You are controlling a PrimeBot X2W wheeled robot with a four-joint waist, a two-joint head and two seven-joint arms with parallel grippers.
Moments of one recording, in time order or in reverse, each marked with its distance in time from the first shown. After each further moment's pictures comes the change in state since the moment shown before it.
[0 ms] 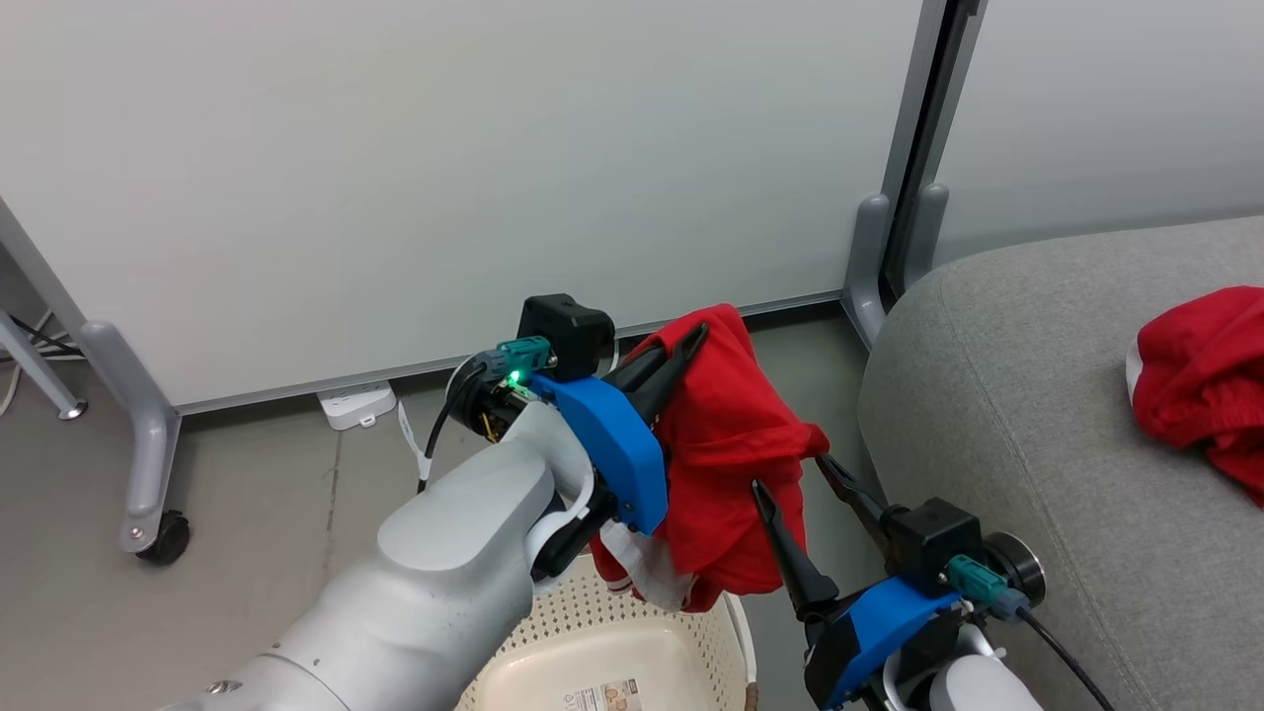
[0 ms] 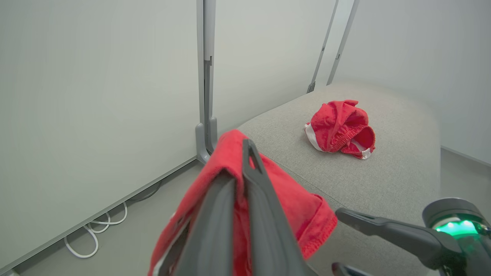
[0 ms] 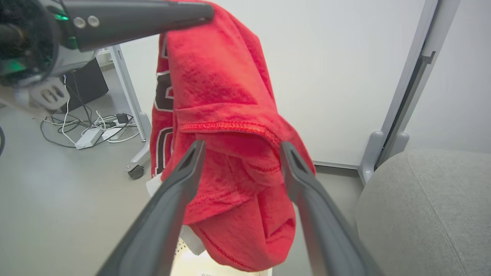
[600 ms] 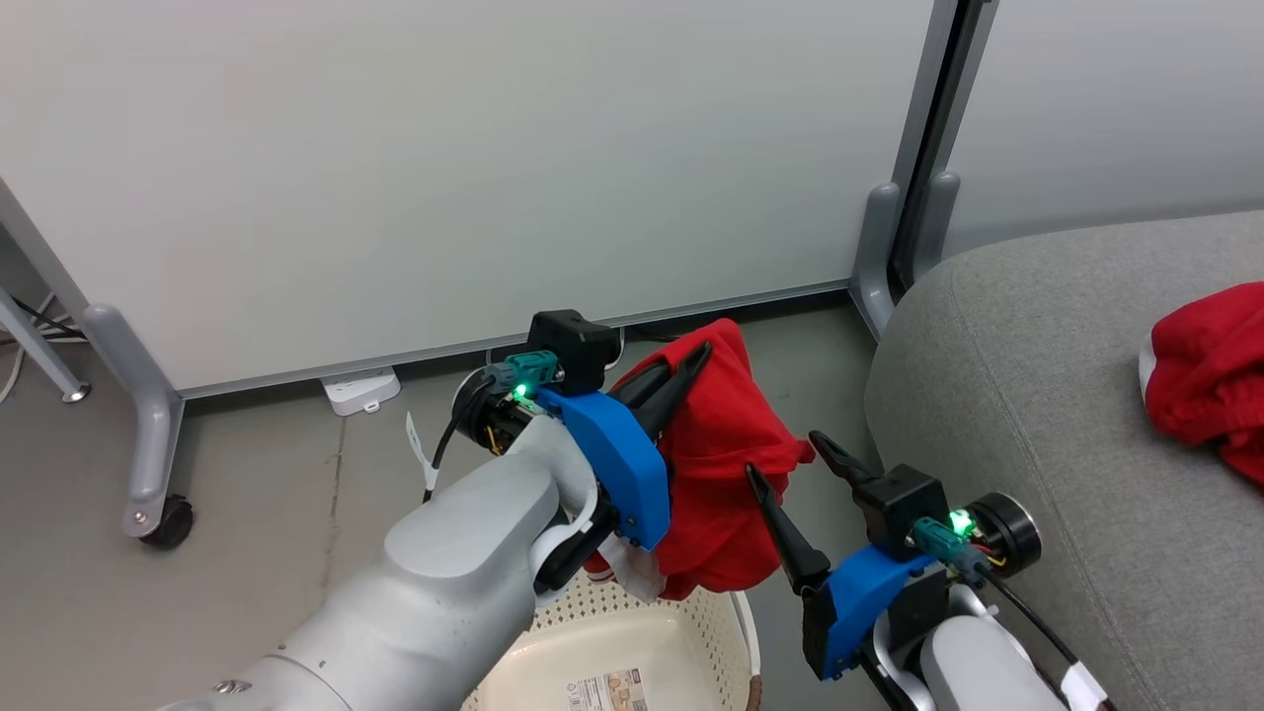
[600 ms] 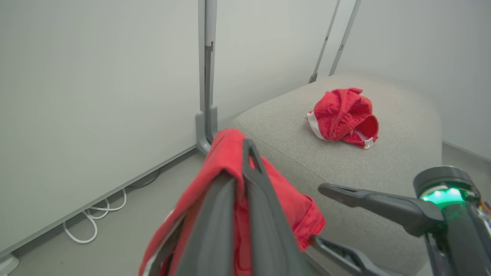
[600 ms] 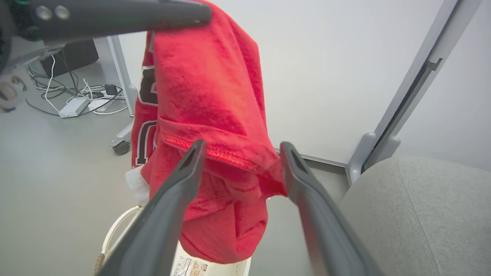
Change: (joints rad) left arm -0.005 0.000 -0.073 0.017 -0.051 0.000 -0.017; right arm -0.076 -0.013 0.004 0.073 -0.089 0.000 0.043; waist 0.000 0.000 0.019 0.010
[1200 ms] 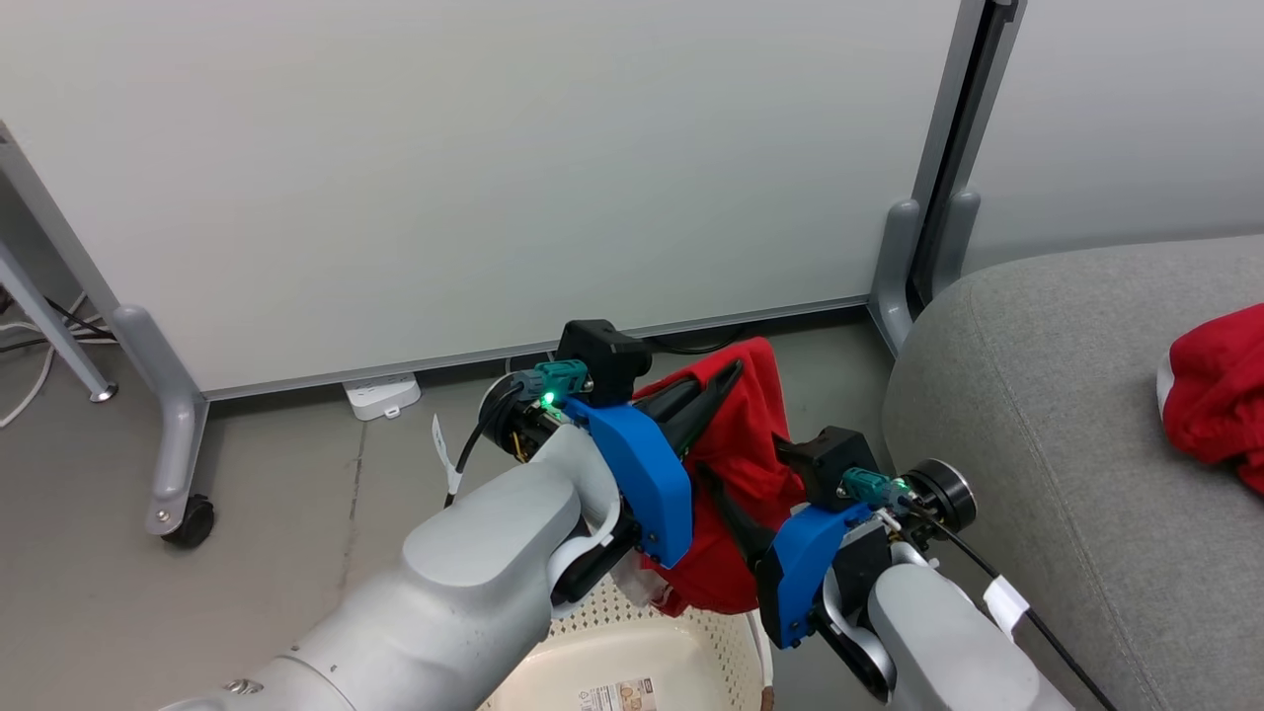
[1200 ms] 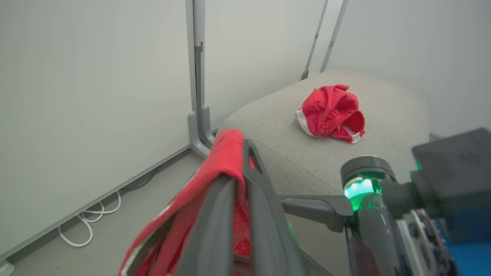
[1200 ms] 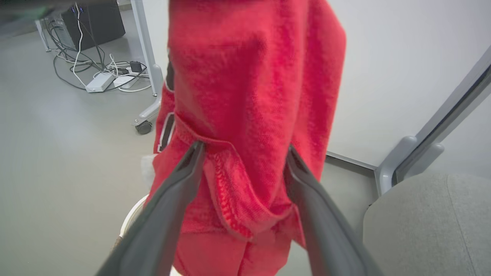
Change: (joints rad) left arm -0.005 0.000 -0.050 -0.049 -0.023 0.000 0.018; right arm -0.218 0.006 0.163 0.317 0.116 0.000 -0.018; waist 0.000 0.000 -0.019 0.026
